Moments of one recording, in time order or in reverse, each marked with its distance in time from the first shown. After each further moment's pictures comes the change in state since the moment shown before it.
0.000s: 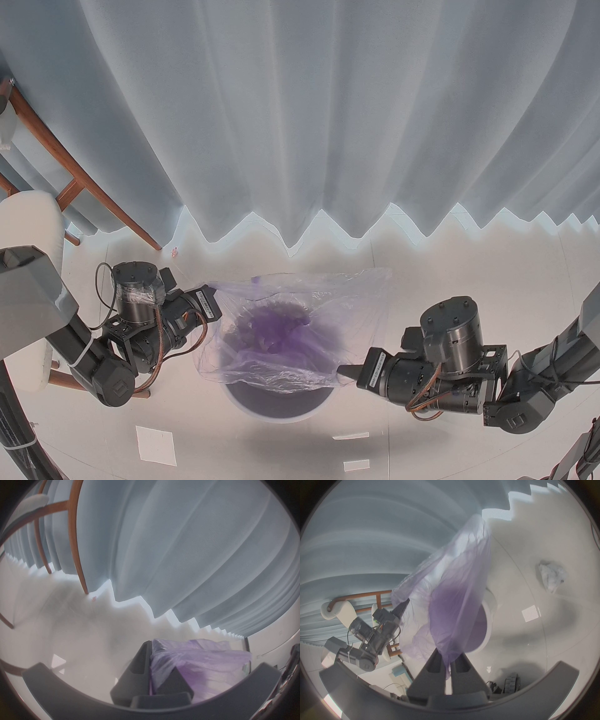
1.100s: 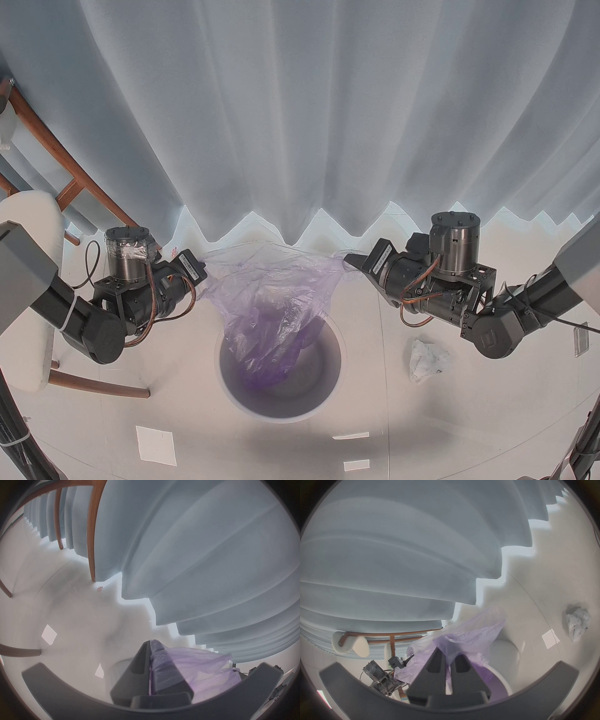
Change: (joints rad) left arm 0.095 -0.033 -0.212 0.294 -0.080 -0.262; right arm -0.227 0.138 -0.363 -0.095 0.055 -0.074
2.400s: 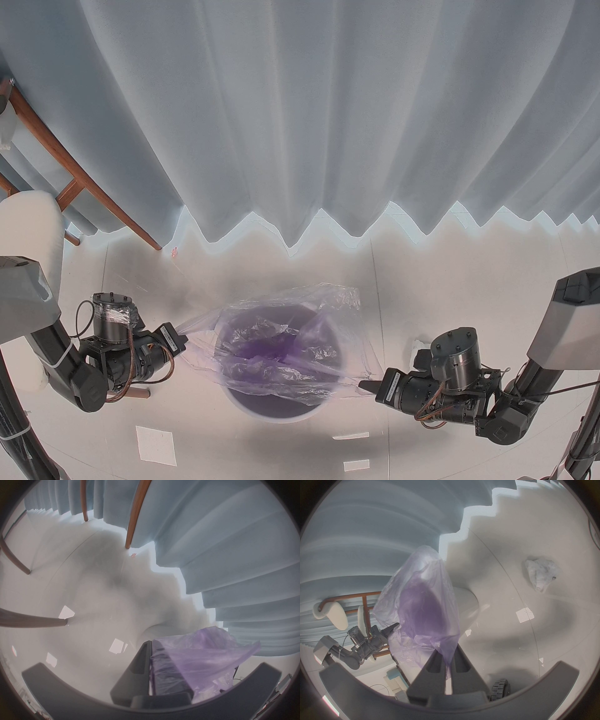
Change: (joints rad) left arm 0.089 0.039 0.374 -0.137 -0.117 -0.003; right arm 0.103 0.063 0.566 -0.273 -0.003 0.009
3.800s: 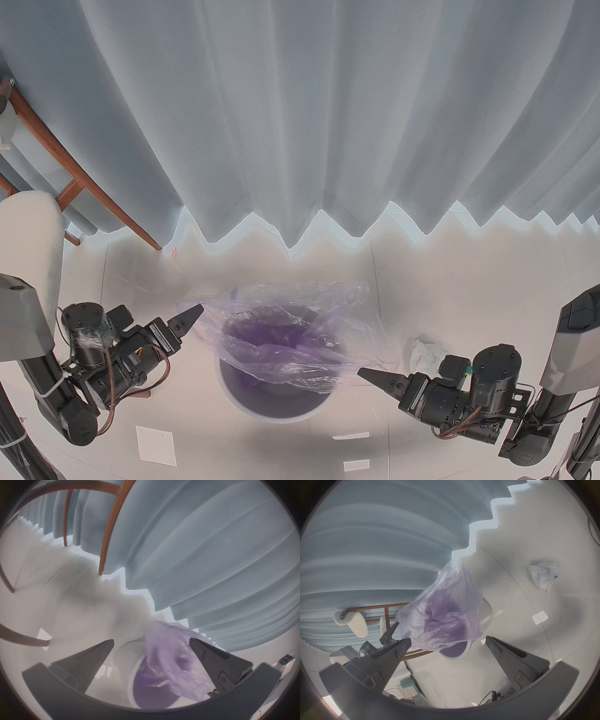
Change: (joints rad) left arm -0.079 -0.054 0.228 -0.503 0.025 0.048; right arm 0.049 -0.034 0.257 -0.430 -0.059 0.094
